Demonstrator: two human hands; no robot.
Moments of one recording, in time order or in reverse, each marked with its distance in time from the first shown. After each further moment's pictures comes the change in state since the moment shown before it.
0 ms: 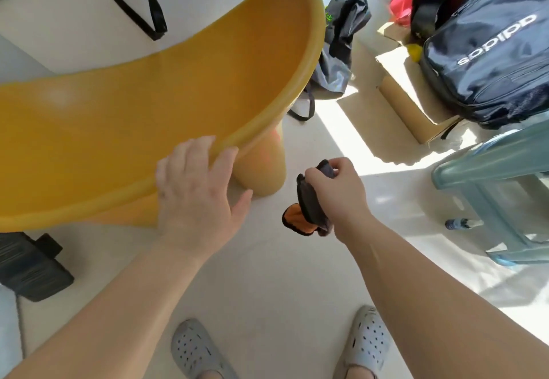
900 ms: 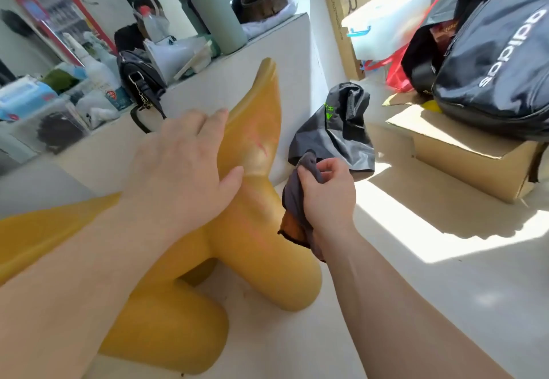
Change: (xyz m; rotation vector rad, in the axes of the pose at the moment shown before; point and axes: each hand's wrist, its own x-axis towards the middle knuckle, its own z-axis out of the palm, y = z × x) left_hand 0.083 0.070 0.048 0.392 0.204 0.101; right_hand 0.163 0.054 0.033 0.575 0.175 -0.560
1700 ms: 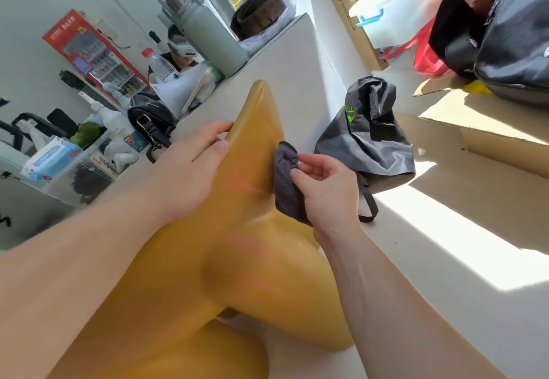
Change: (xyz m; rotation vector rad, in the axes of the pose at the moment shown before) left_hand 0.101 0.008 0.017 -0.635 -0.238 -0.174; right_hand 0.081 0.003 0.037 0.445 -0.123 0.076
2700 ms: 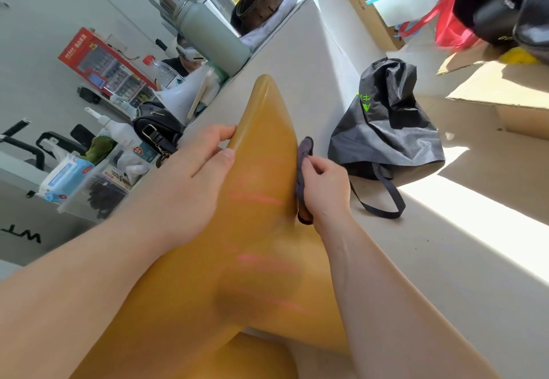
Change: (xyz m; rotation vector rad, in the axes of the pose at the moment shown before) left_hand 0.000 0.004 0.000 0.072 -0.027 -0.054; right_hand 0.049 0.043 0.032 -0.243 0.023 0.012
